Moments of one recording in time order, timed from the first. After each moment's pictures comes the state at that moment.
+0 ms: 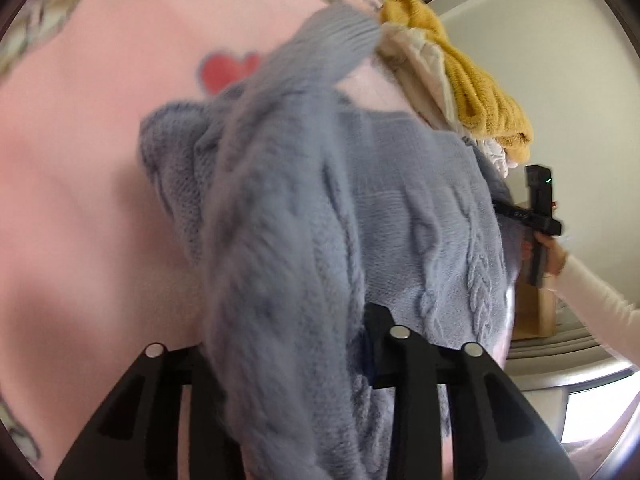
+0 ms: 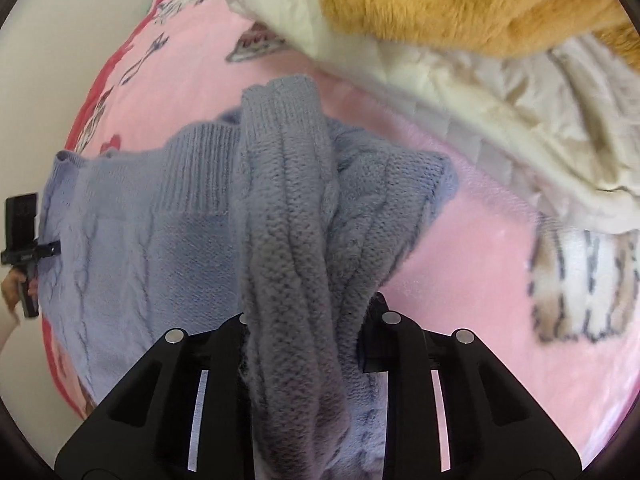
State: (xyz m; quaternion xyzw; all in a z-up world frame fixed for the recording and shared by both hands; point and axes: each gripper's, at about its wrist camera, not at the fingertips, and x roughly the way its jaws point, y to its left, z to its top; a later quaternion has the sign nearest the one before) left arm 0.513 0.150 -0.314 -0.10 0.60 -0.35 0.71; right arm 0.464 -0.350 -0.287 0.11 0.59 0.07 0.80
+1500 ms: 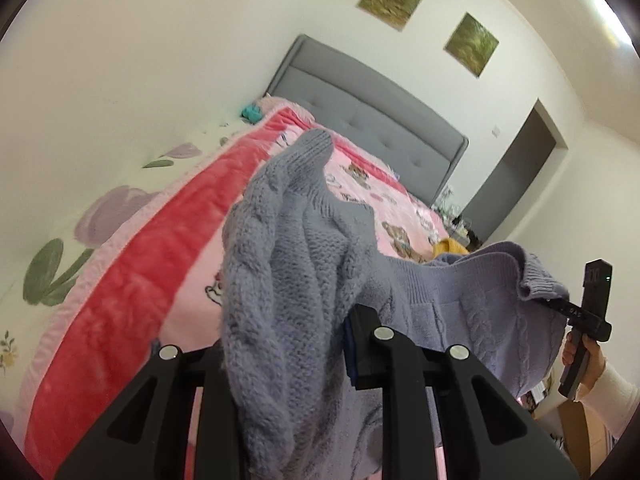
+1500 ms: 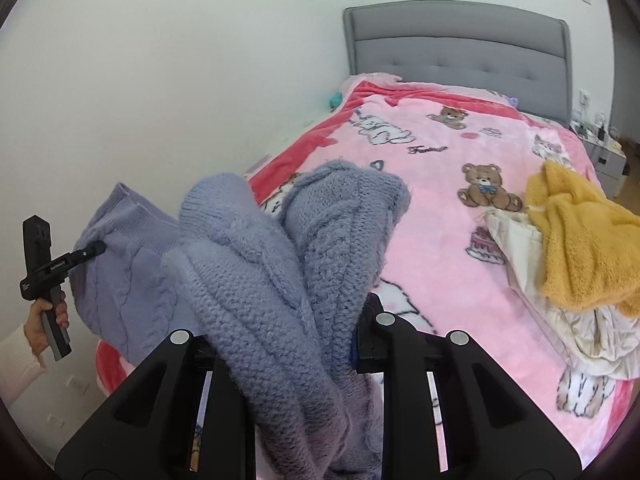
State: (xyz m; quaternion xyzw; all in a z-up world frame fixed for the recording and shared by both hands) left arm 0.237 0.337 -0.090 -0.23 0.29 -0.06 0.93; right arm 0.349 -0.146 -0.027 0.01 0.37 0.27 0.89
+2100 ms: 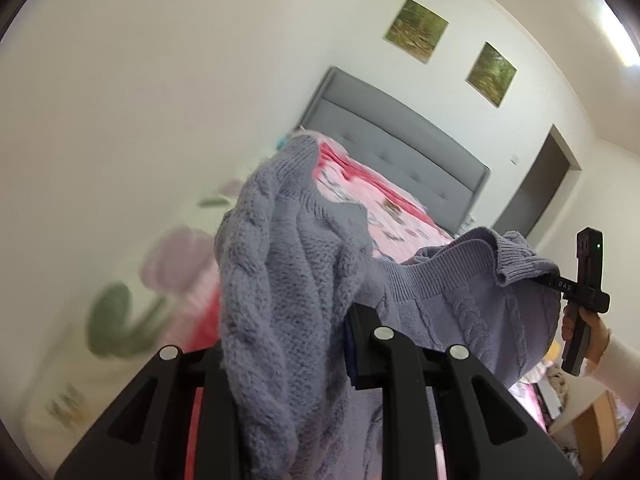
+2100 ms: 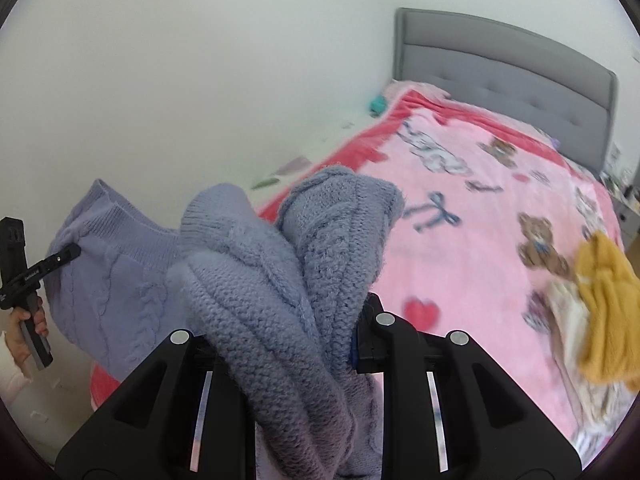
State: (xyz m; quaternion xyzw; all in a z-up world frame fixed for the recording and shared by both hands) left arm 0.223 0.492 -0.069 -0.22 0.26 -0.02 0.94; right arm 0.408 0.079 0.001 -0.06 0.36 0.29 0.88
